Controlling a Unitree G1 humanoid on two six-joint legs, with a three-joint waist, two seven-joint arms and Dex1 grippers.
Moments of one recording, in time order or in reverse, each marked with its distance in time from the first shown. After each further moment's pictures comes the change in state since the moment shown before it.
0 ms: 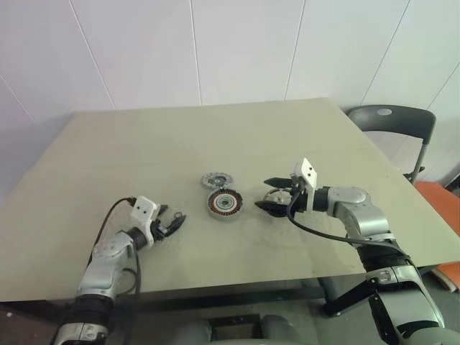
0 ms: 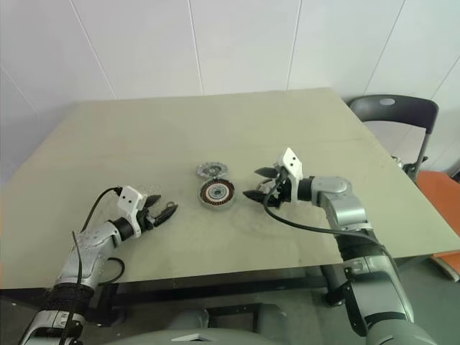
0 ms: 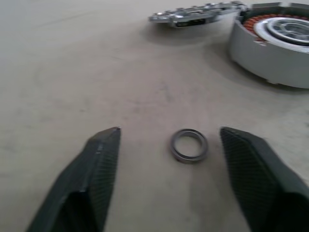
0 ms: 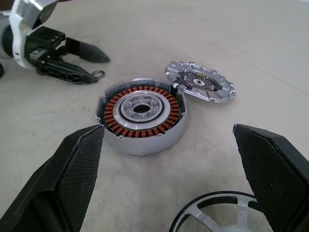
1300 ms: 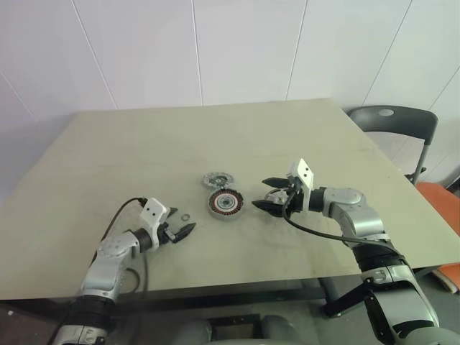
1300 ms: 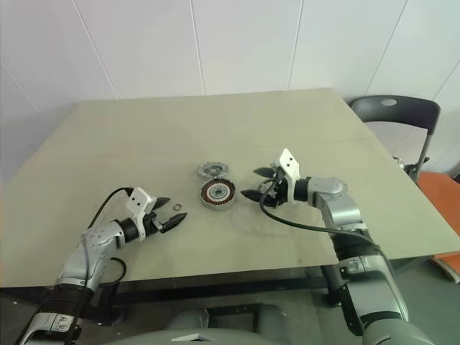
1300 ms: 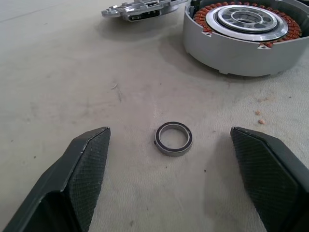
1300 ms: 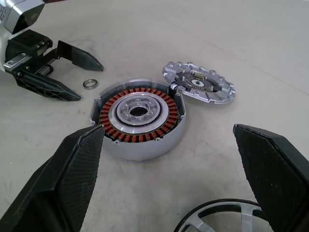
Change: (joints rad) left arm -0.010 0.019 -0.062 -0.069 0.046 0.061 -0.018; right arm -0.004 0.029 0.000 0.020 -0.022 -0.008 -0.024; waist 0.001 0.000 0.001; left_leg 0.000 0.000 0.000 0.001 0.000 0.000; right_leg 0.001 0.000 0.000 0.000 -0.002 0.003
